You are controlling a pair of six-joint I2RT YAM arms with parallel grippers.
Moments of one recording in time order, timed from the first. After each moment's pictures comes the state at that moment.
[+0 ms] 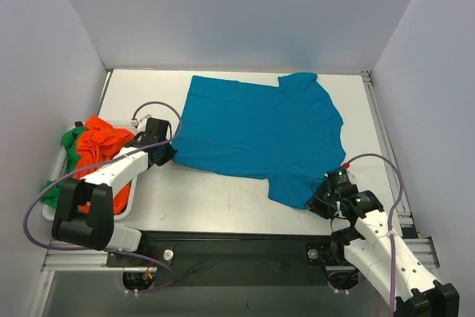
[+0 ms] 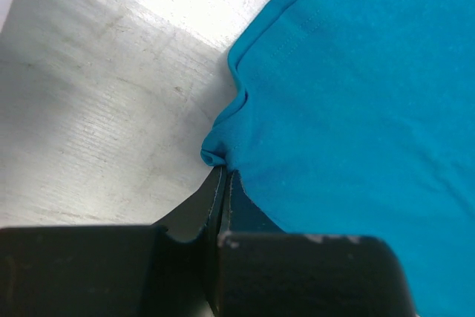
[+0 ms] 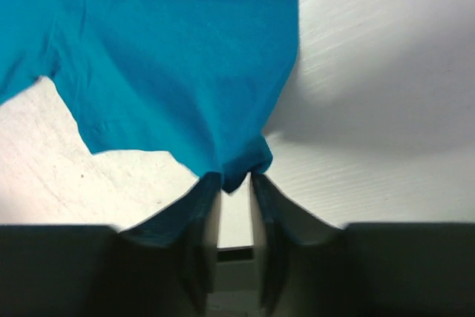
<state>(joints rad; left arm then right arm) -0.25 1.42 0.80 -0.35 -0.23 -0.81 0.28 0.67 0.37 -0.81 -0.02 0.90</state>
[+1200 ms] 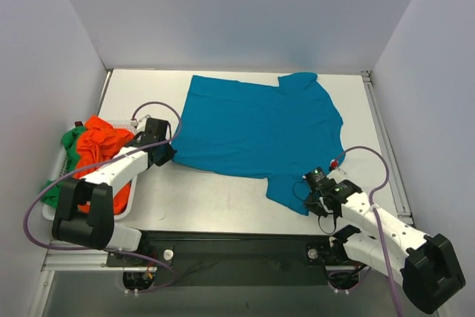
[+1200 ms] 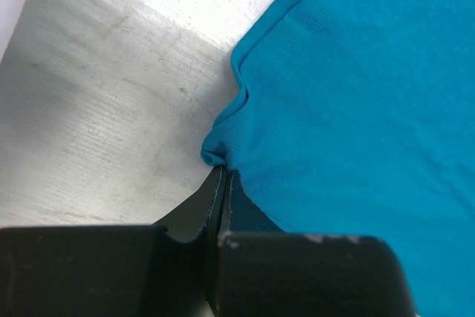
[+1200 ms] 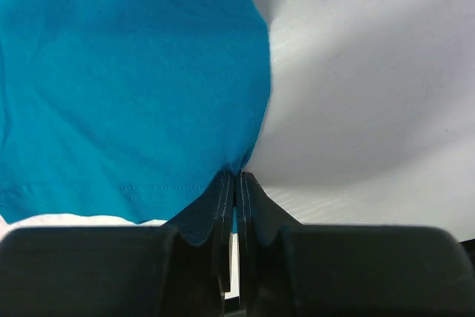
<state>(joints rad) -0.24 1.42 0.80 -0.35 -0.23 -0.81 0.53 0.93 0.38 -0.72 0.26 1.07</state>
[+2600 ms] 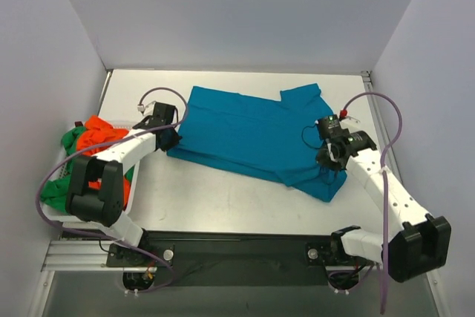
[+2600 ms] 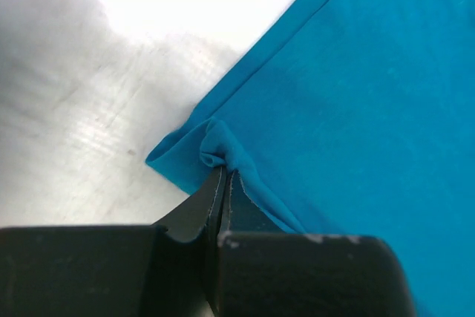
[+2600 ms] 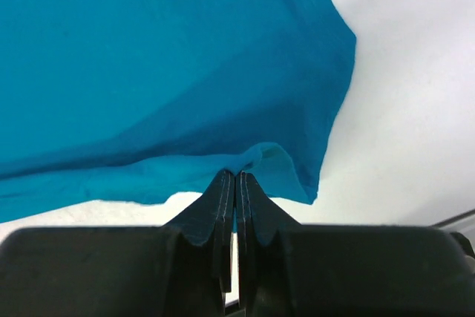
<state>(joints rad) -0.26 1.60 0.99 -0.38 -0.26 -0.80 0.32 1.16 0.97 -0.97 0.38 0.74</state>
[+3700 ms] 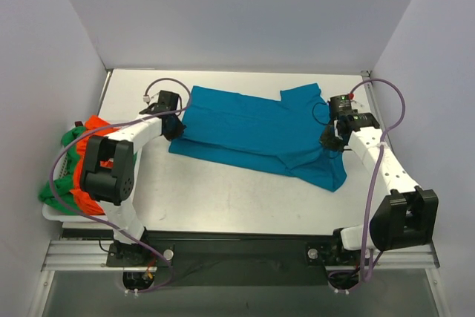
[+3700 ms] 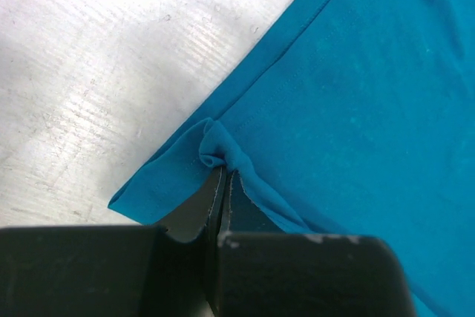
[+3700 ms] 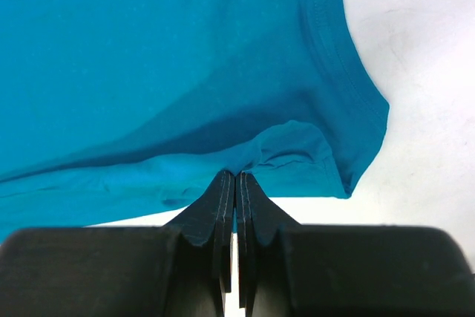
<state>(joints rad) -0.24 1.81 1.20 -0.40 -0.21 -0.80 0.13 1.38 1.11 -0.83 0.23 0.63</state>
